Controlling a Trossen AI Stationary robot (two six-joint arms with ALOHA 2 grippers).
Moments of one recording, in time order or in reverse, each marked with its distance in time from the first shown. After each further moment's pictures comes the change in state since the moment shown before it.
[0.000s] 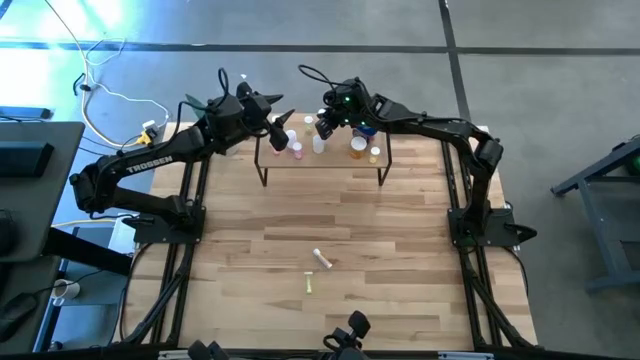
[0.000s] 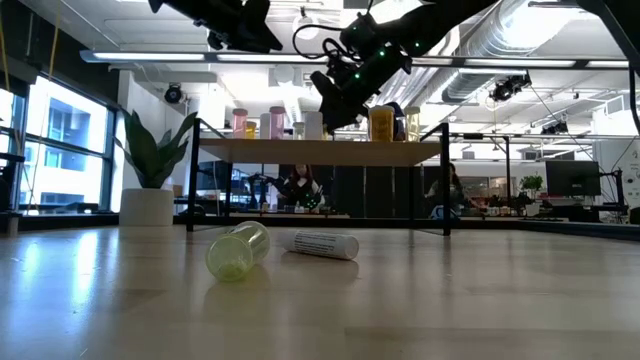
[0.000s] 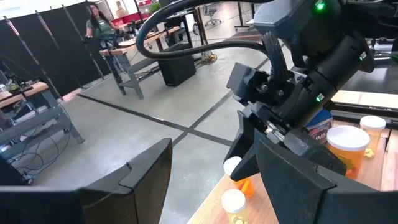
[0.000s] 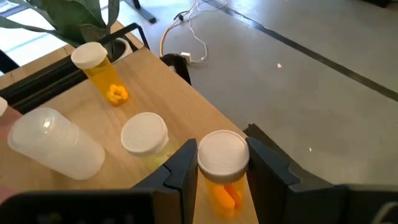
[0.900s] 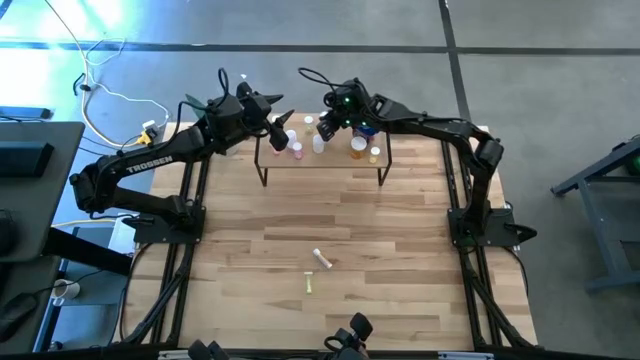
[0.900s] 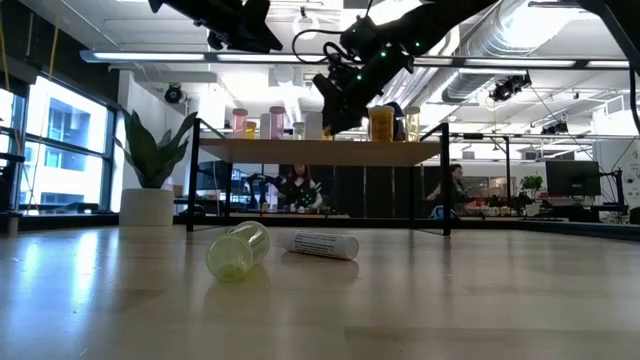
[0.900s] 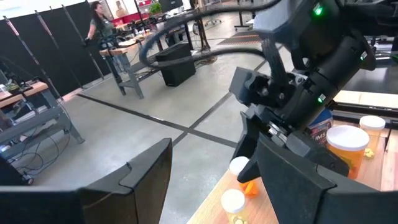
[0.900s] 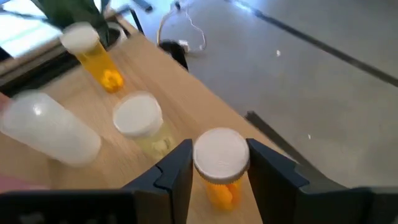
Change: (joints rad) left arm 0.000 0.000 0.000 0.000 0.000 0.000; right arm 0.002 -0.002 0.002 -0.055 -0.001 0.018
